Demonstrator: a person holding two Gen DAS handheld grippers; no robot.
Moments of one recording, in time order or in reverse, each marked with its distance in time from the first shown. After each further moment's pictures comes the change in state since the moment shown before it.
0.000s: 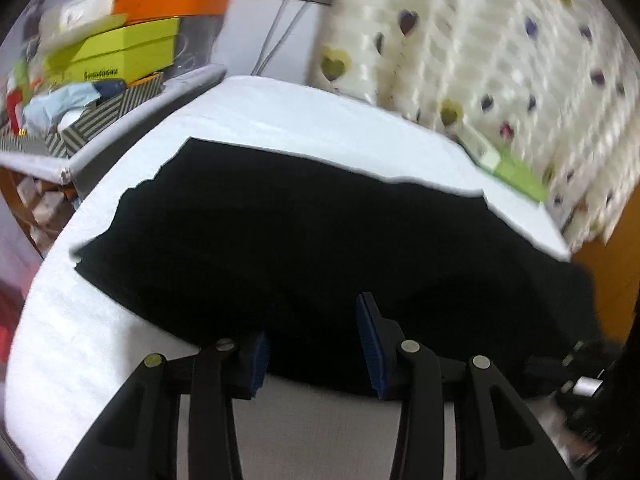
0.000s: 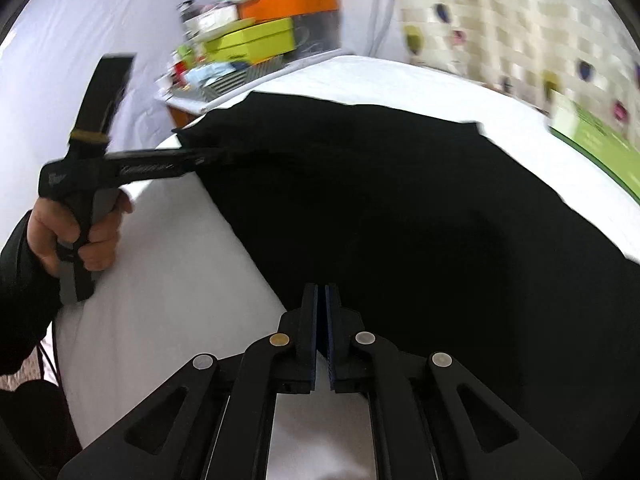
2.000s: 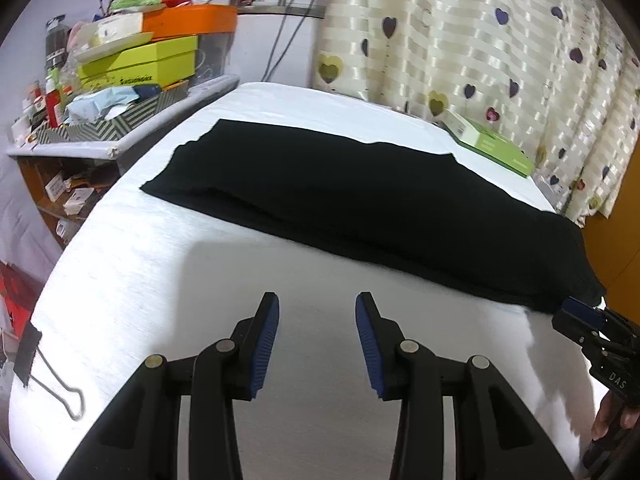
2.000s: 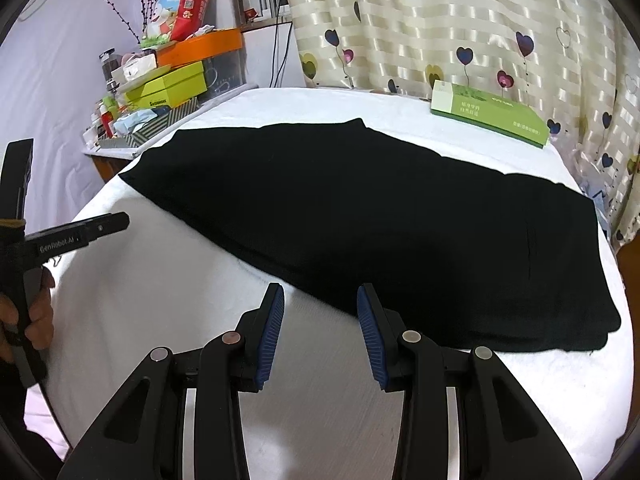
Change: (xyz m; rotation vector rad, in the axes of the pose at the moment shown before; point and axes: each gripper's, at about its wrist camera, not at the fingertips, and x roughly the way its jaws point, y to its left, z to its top) left arm -0.060 -0.017 -0.063 0.000 -0.040 0.057; right arm -0.047 0.016 -0.036 0.158 -0.101 -0.249
